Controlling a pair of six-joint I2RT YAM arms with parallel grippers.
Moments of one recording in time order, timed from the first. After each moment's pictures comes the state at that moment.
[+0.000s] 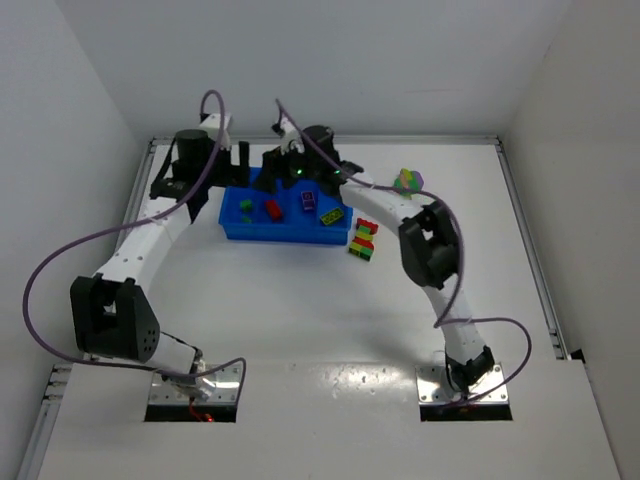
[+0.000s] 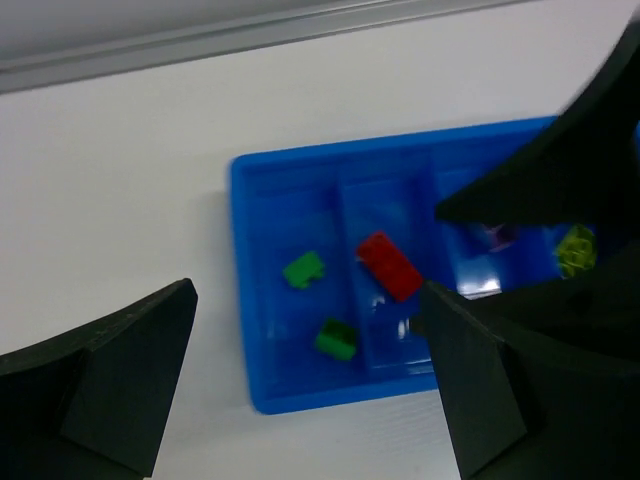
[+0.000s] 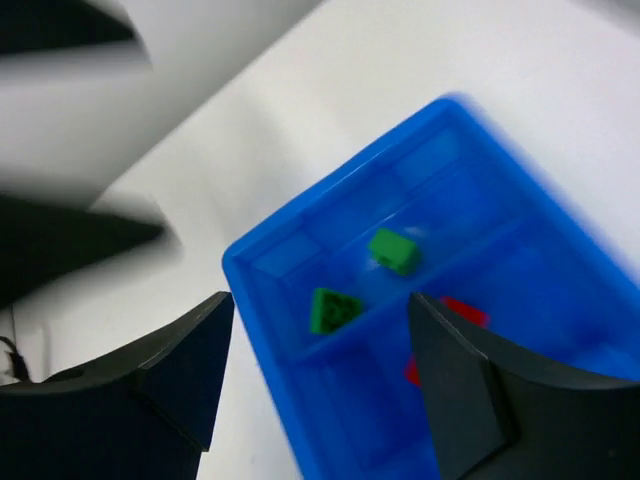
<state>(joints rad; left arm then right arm) -0.11 1.45 1.25 -0.23 0.02 0.00 0.63 2.33 1.95 0.05 -0.48 0.22</state>
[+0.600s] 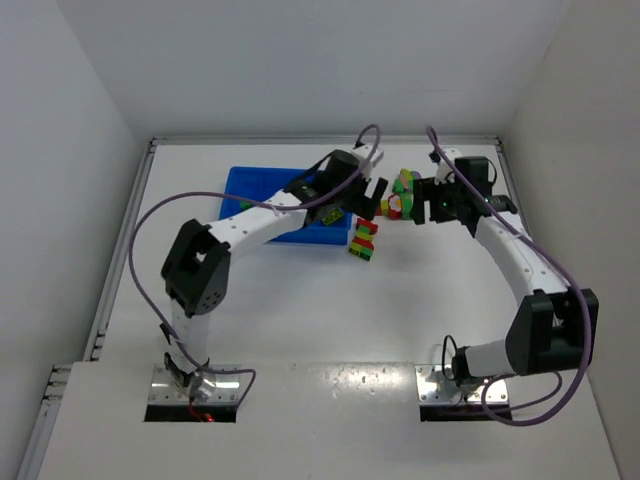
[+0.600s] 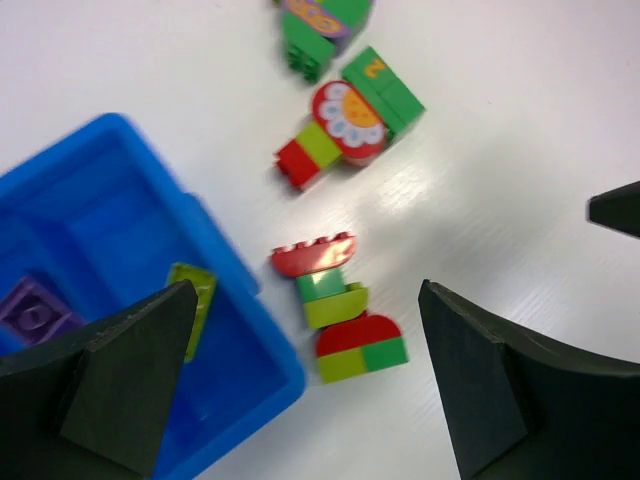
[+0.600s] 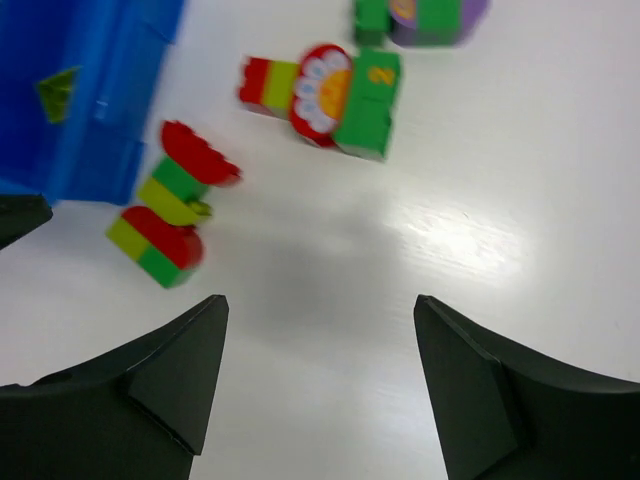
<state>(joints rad) -0.73 1.89 1.59 -0.20 -0.04 -0.11 0.11 1.41 1.08 -0.39 -0.18 -0.05</state>
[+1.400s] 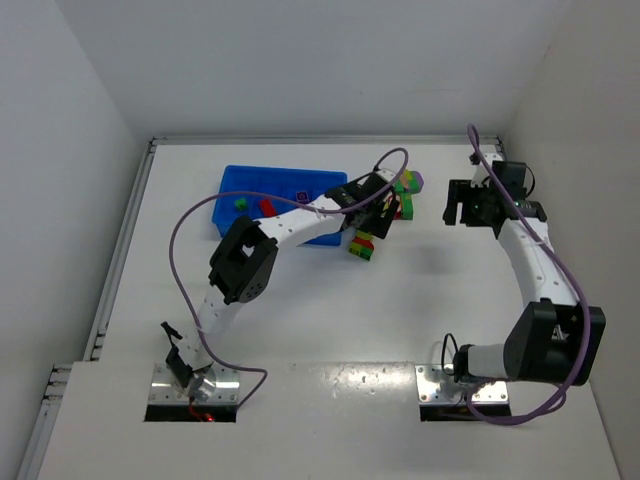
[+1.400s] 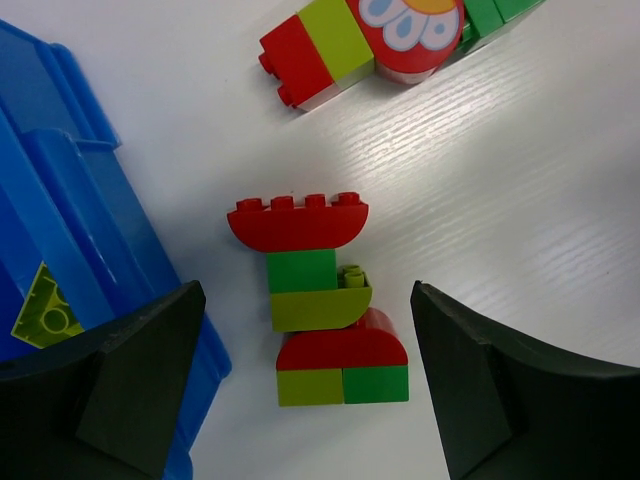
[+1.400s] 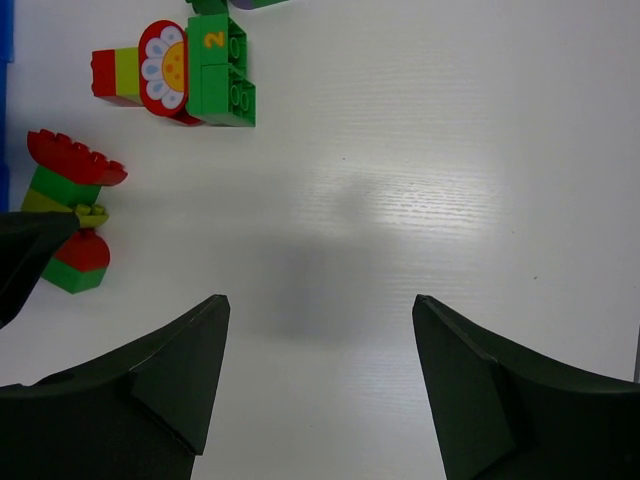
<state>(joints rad) -0.83 2.26 1.92 -0.49 -0.24 -0.28 -0.13 1.34 1.04 -0.49 -0.14 -0.06</state>
